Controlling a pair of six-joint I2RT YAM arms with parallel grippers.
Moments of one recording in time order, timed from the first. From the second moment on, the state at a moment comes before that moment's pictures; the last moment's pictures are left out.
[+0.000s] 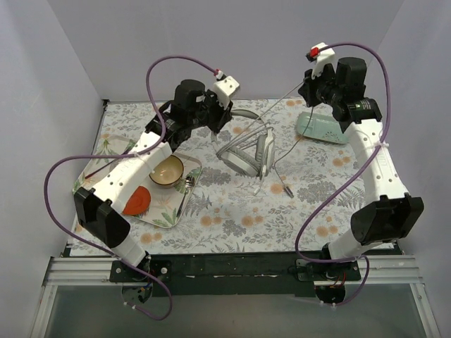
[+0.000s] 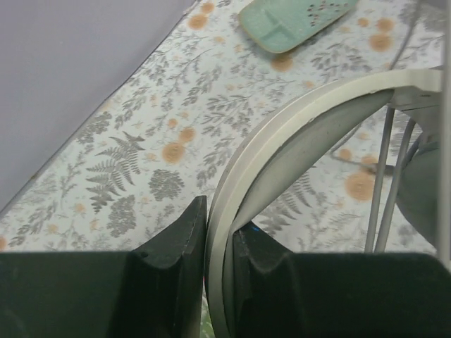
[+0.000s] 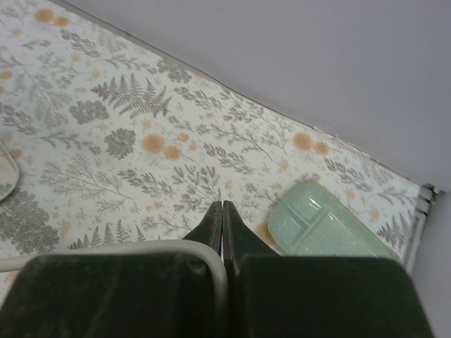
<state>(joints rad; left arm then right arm) -0.59 1.60 1.61 -0.38 0.19 0.25 0.15 1.55 1.74 -0.54 -0.29 -0.23</state>
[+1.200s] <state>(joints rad) -0.58 1.82 2.55 -0.62 0.11 -0.10 0.41 1.85 0.90 0.70 -0.53 0.29</state>
